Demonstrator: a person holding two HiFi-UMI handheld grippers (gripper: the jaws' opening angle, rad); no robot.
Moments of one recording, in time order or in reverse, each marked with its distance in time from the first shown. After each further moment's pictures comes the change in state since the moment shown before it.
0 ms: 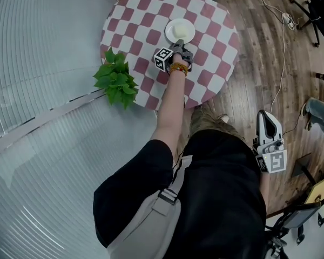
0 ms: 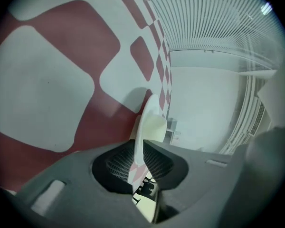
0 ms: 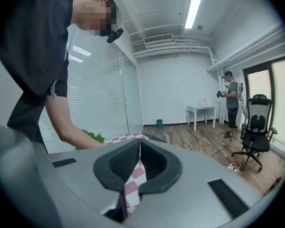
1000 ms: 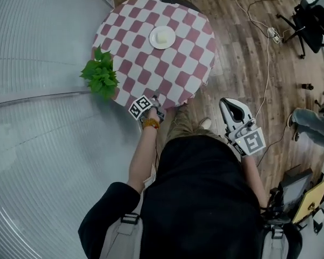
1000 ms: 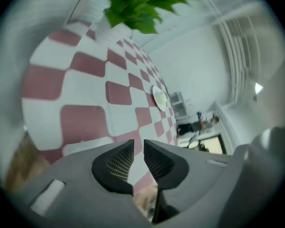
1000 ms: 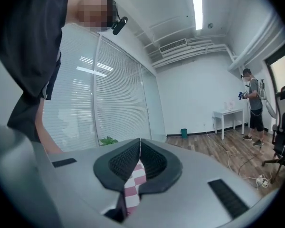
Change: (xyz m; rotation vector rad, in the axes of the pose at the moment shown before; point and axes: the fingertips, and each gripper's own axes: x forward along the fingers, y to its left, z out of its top) left arm -0.240 0.114 -0.050 0.550 0.091 0.199; right arm -0.012 0.045 -0.003 -0.040 -0.121 0.315
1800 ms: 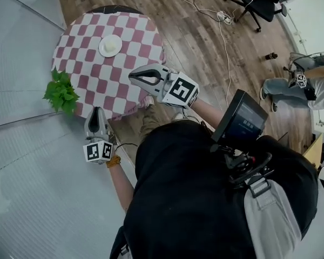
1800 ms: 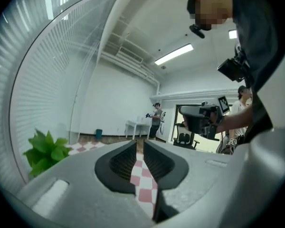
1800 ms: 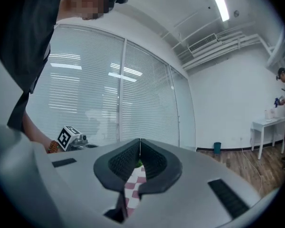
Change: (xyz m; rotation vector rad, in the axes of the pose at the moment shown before) left arm -0.226 -0.219 0.010 1.098 -0.518 -0.314; right arm 0.081 0.051 0.042 -0.151 -0.064 0.364
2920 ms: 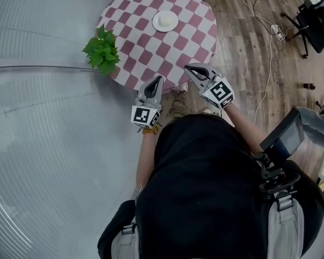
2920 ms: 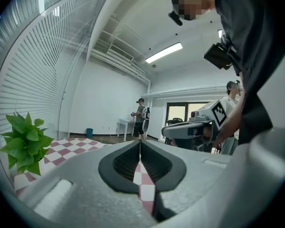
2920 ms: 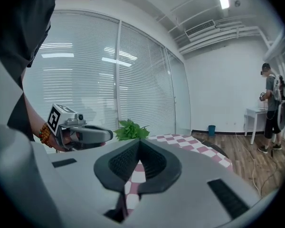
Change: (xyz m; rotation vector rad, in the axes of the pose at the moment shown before) left arm 0.034 -0.045 -0.058 0.040 -0.005 -0.101; right arm 0.012 0.012 -0.128 0.041 0.182 -0.049
